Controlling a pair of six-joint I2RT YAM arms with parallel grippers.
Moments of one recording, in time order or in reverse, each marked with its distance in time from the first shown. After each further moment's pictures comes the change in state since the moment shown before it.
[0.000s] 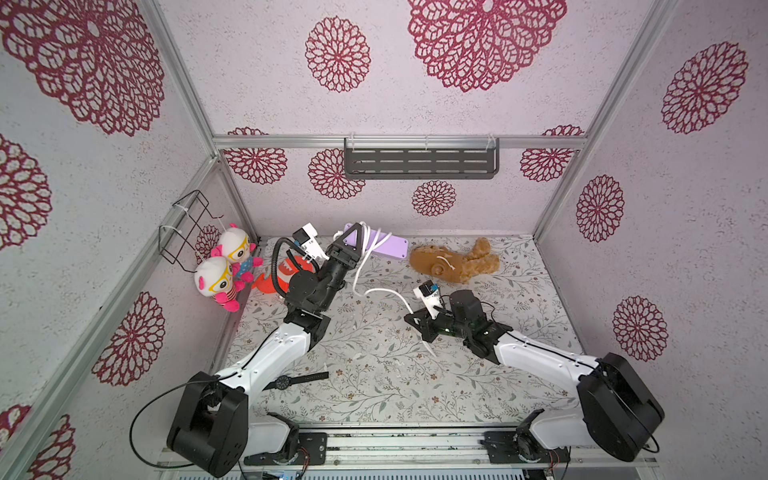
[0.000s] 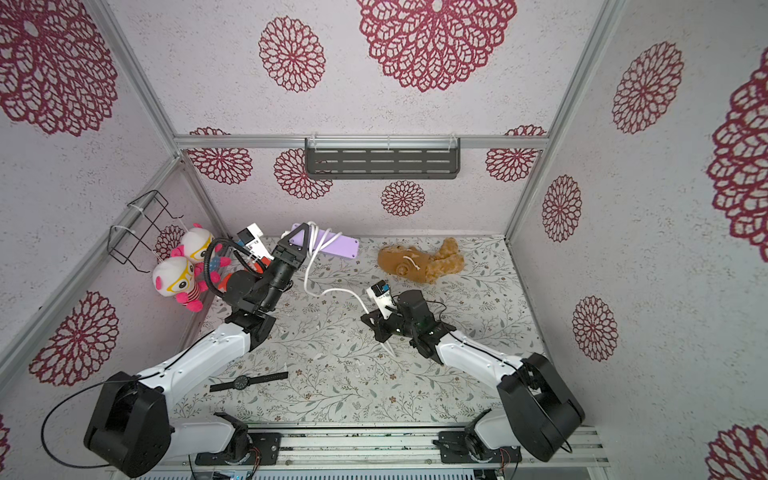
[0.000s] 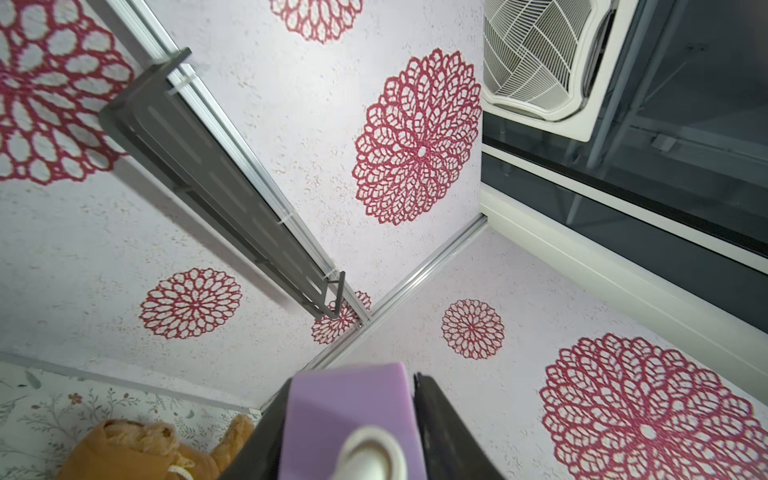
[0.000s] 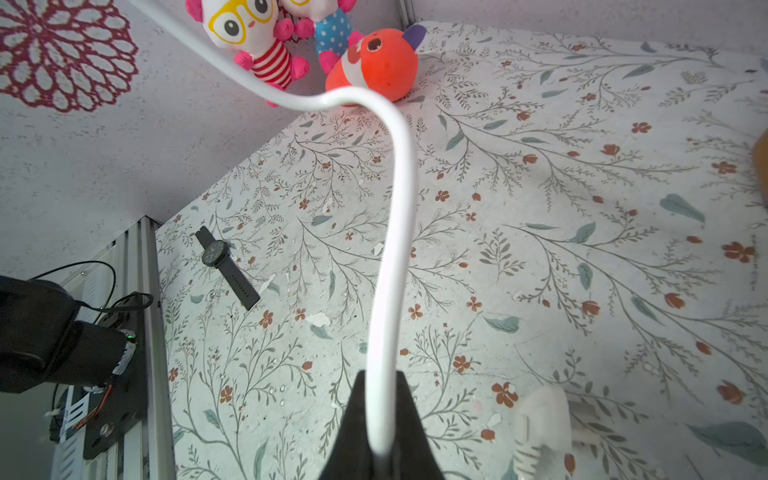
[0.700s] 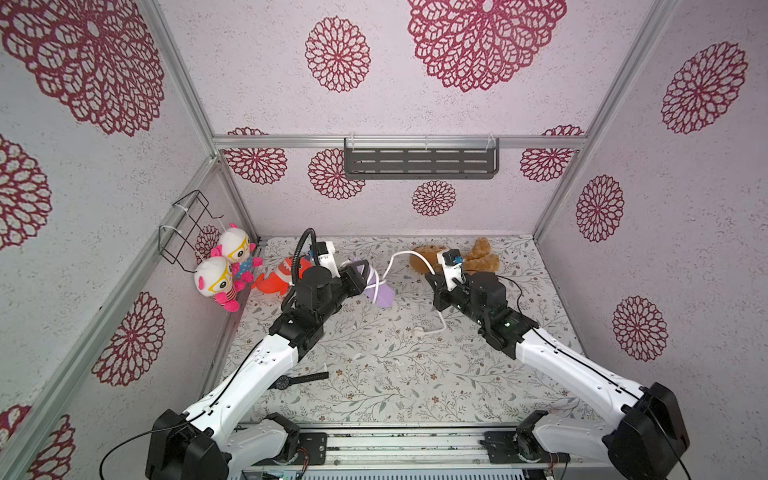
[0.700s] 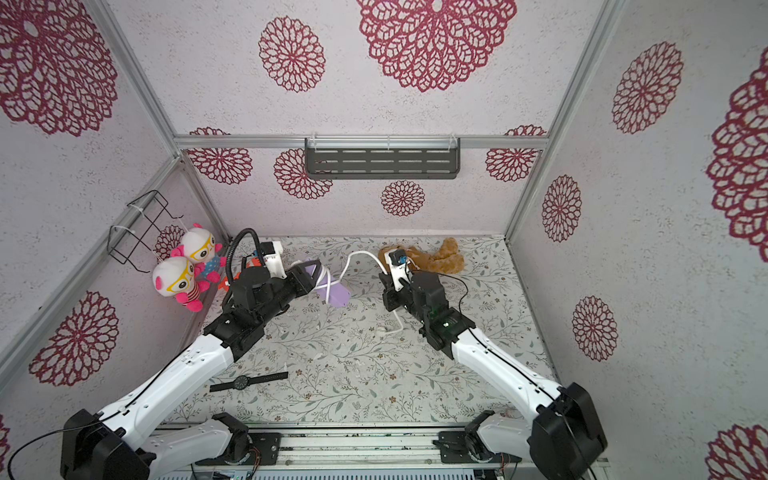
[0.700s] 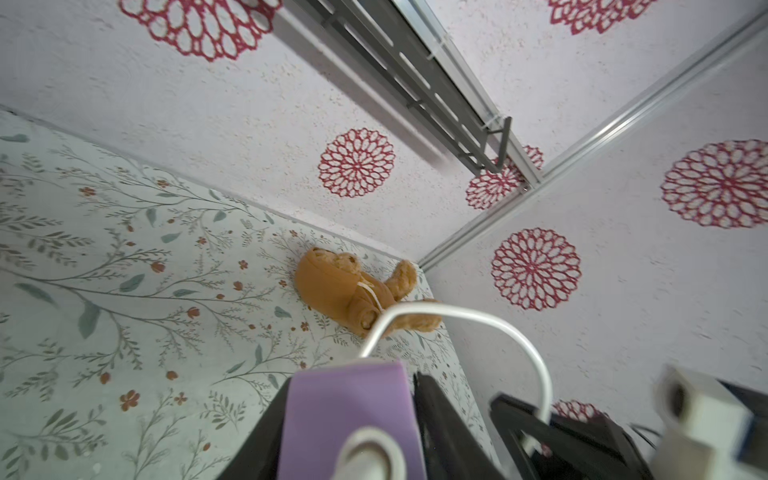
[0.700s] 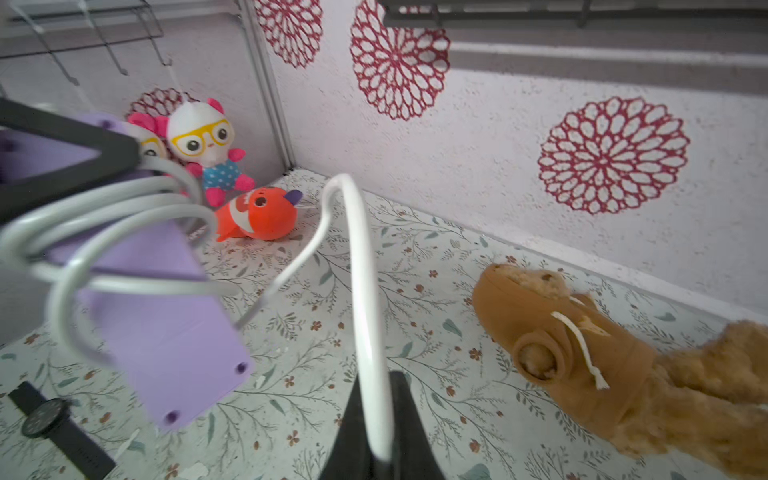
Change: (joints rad) left arm -0.060 -0.194 0.064 -0.825 0.050 0.265; right arm -0.069 -0.035 0.244 -0.113 0.366 -0.102
